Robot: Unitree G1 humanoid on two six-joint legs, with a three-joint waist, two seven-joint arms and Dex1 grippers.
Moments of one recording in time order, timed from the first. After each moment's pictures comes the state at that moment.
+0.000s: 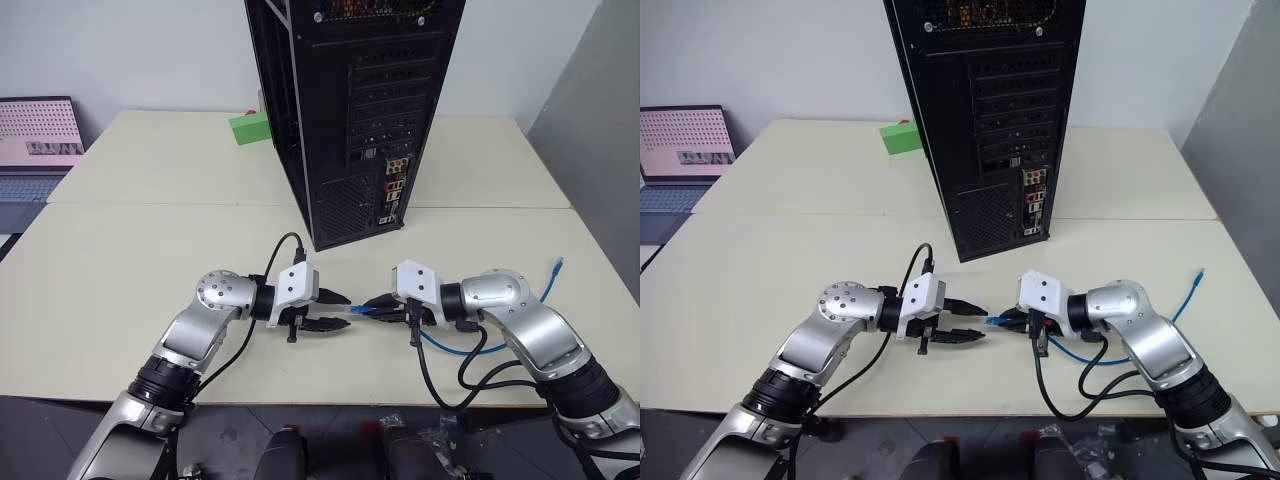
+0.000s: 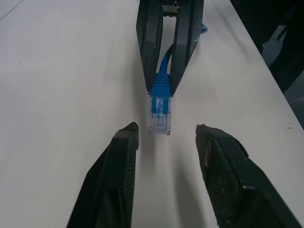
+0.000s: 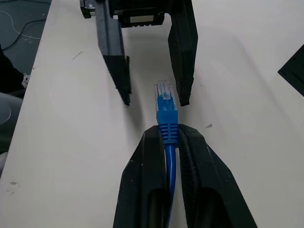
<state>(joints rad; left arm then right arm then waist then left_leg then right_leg) -0.46 0.56 -0.28 0.04 -0.22 0.14 -1.24 -0.46 -0.63 0.35 -0.28 0.18 0.49 1.06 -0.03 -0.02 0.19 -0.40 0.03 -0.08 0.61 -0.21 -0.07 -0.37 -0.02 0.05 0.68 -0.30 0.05</state>
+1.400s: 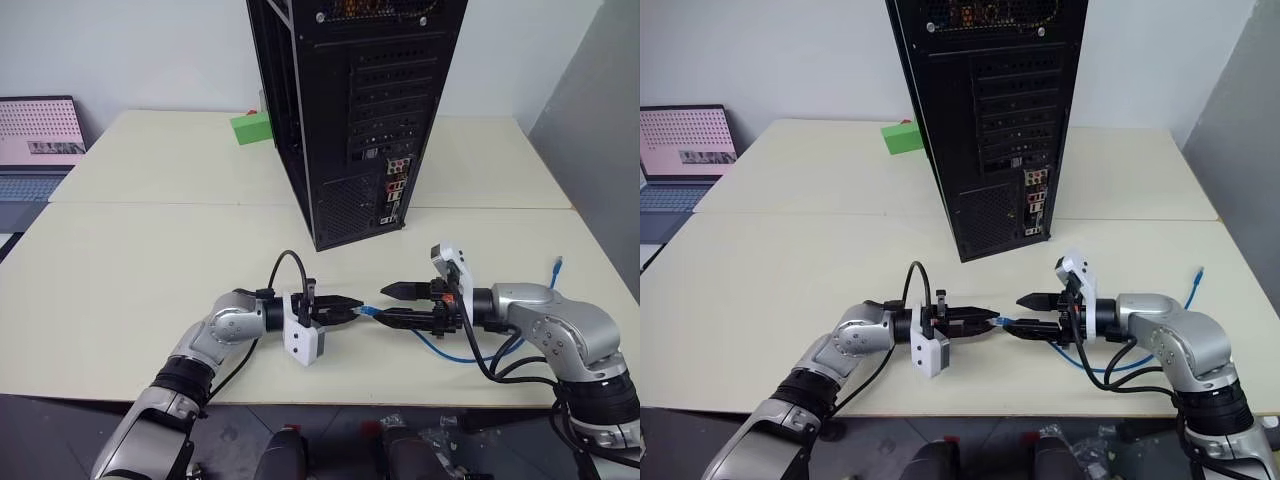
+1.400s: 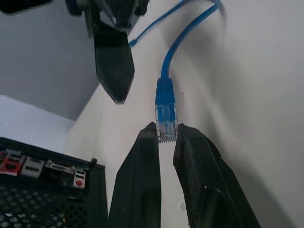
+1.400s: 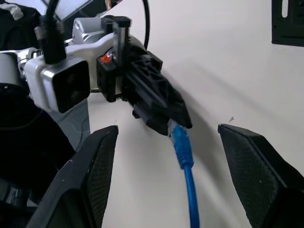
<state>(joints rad) -0.50 0.47 -0.28 0.52 0.35 -1.13 -0.69 -0.37 -0.56 0.05 -0.32 0.65 0.97 0.92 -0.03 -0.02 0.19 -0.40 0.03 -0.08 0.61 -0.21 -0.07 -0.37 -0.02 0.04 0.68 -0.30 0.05</state>
